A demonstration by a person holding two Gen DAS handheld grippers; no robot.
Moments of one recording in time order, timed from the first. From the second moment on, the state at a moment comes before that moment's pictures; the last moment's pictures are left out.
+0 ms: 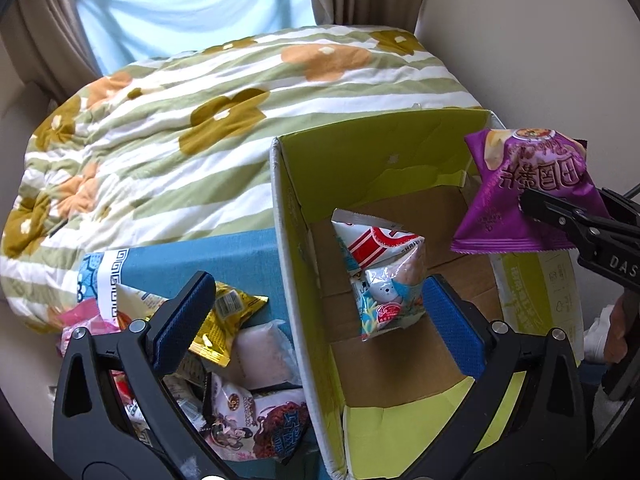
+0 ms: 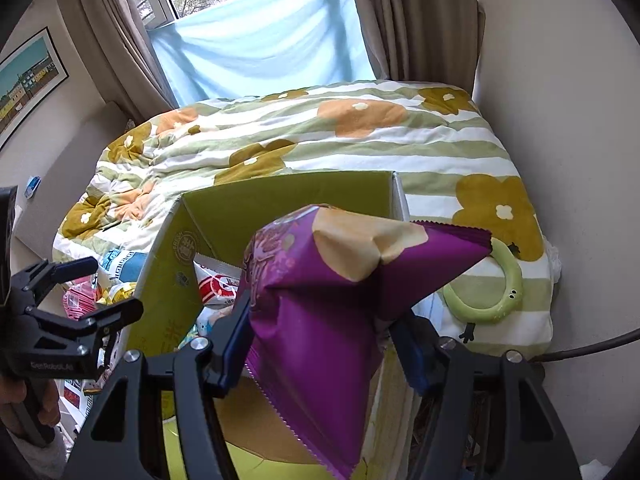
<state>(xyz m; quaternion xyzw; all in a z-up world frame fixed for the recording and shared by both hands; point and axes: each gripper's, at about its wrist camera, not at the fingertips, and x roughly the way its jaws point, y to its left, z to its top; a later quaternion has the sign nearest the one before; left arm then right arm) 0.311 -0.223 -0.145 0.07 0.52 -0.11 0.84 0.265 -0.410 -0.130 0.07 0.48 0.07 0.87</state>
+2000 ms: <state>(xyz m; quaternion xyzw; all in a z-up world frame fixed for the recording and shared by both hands) 0.138 0.041 -0.077 0.05 0.45 -0.09 0.89 0.125 -0.218 -0.056 0.09 0.39 0.08 0.91</state>
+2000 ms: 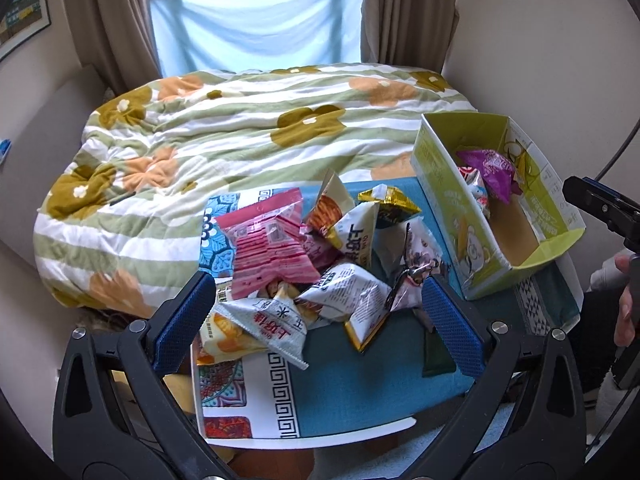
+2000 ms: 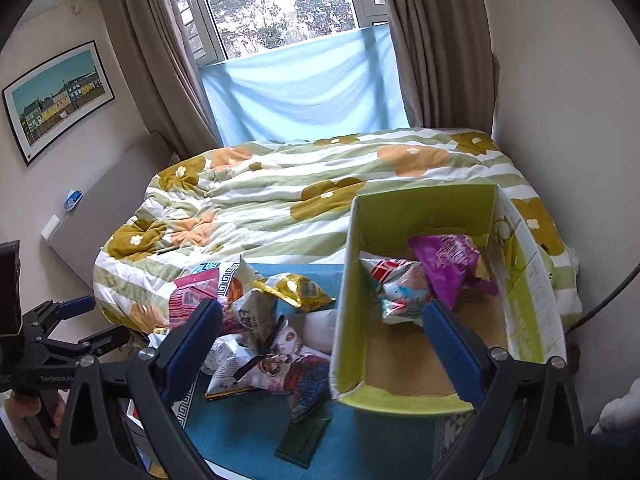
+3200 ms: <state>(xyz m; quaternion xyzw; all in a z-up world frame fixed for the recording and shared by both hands) 0.179 0.051 -0.250 0.26 0.49 -0.16 0.81 0.202 -0.037 -0.226 -0.08 0.53 0.24 0.81</state>
